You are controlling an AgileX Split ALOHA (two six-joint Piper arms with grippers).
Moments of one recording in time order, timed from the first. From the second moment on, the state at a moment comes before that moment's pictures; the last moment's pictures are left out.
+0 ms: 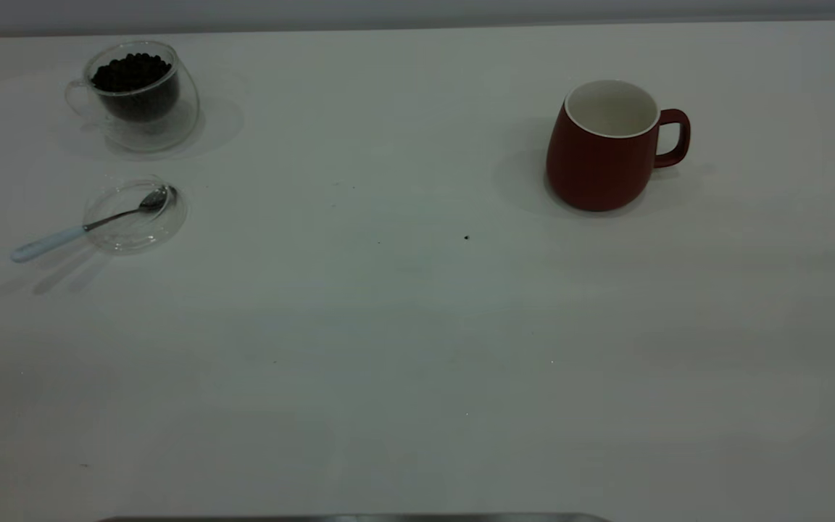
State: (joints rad) left arm 0.00 -0.02 -0.49 -0.02 1.14 0.01; right arm 0.00 -0.01 -0.47 0.11 1.12 -0.04
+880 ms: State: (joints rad) left arm 0.00 -0.02 -0.49 -0.02 1.14 0.01; right arm 0.00 1.04 -0.49 0.26 0.30 -0.13
